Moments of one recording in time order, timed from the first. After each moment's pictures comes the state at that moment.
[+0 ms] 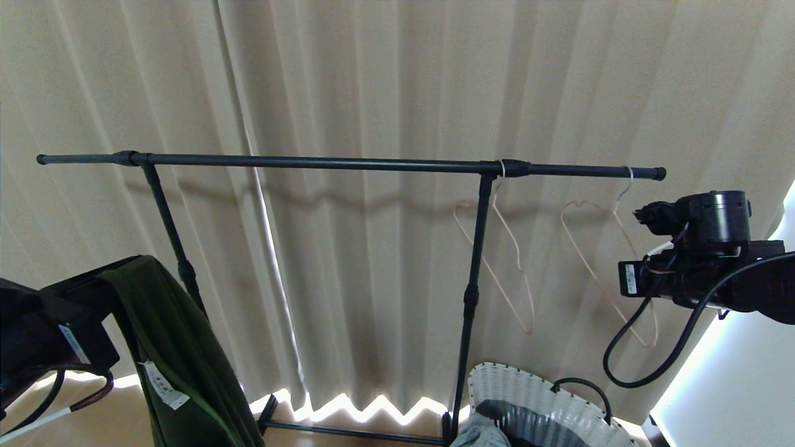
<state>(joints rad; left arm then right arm) -0.27 1.03 -0.41 -0.55 0.05 0.09 0.03 1.79 -0.90 -0.24 -0.23 0.08</state>
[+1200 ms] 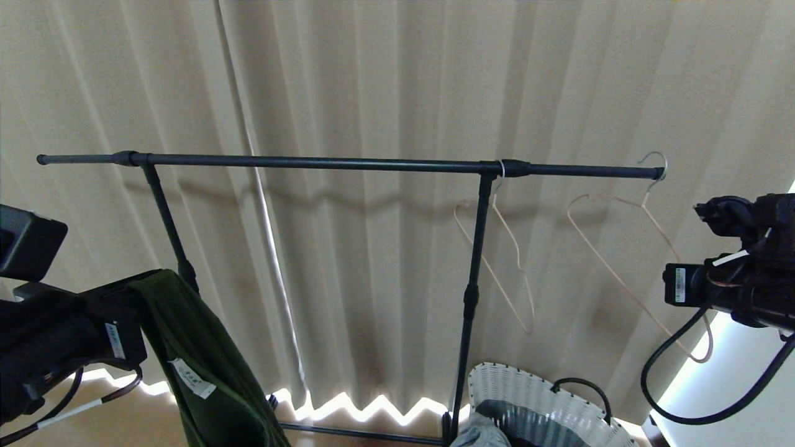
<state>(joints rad) -0.22 1.13 -0.40 -0.56 0.05 0.14 0.02 1.54 -0.73 -0.25 -0.22 0.11</state>
